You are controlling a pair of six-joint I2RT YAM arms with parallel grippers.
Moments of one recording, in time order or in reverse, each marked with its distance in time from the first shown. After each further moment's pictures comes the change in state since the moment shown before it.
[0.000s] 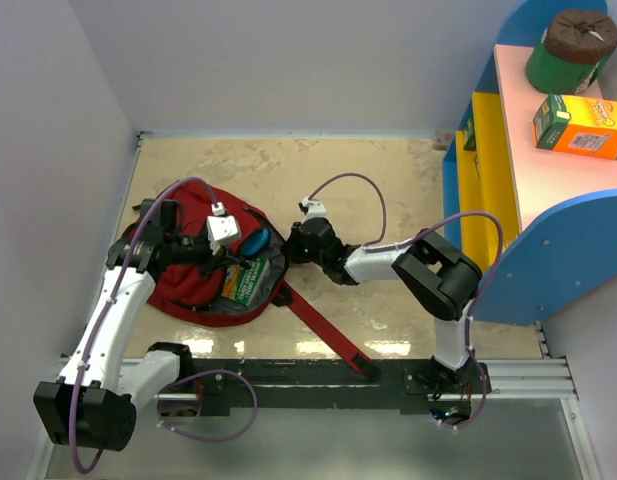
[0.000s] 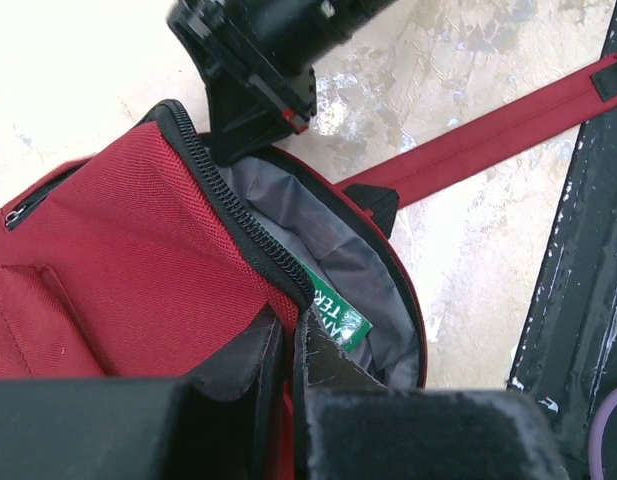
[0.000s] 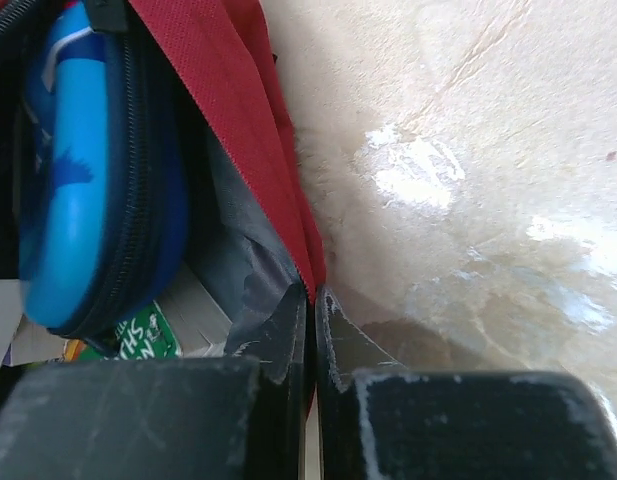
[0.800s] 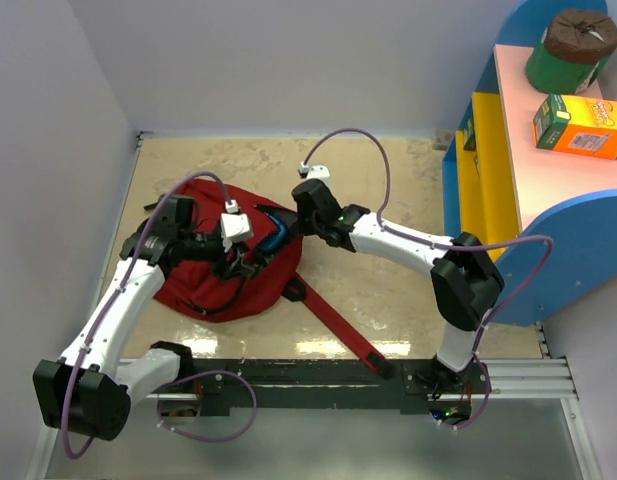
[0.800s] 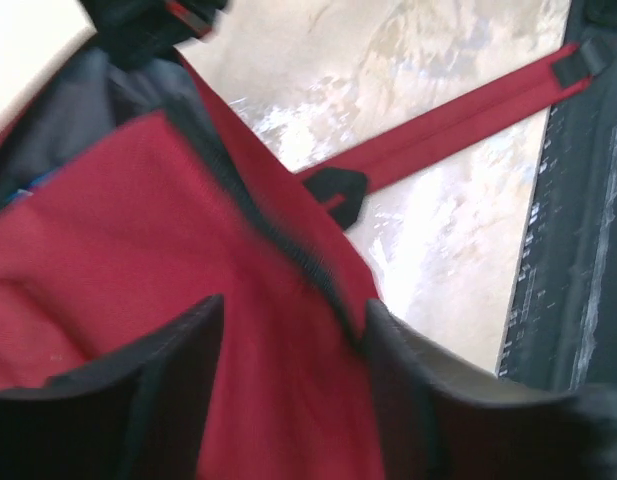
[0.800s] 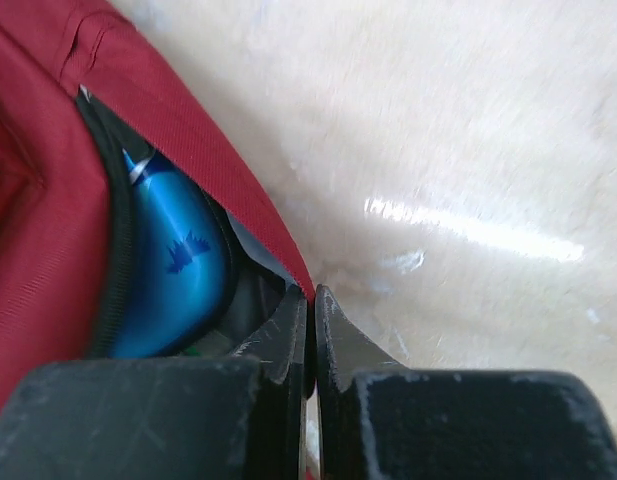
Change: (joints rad) left arm -0.089 0.063 -0.008 0.095 0.013 -0.081; right arm -0.024 -0.147 0.357 -0.732 0.245 -0.172
